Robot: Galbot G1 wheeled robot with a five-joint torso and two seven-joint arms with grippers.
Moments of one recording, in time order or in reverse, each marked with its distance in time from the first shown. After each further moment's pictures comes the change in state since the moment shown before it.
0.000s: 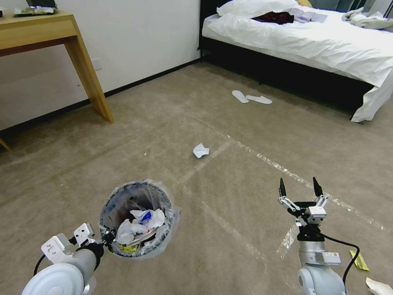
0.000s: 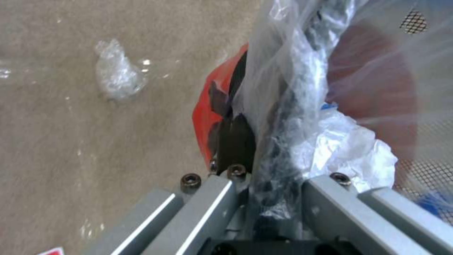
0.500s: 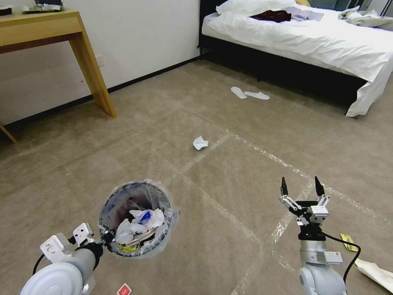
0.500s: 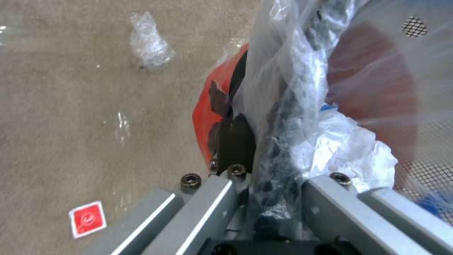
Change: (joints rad) left arm -0.003 0.006 -0.006 0.003 -0.010 0.003 -0.004; right arm 0.003 -0.002 0.000 0.001 0.010 -0.006 -0.001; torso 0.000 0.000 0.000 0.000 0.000
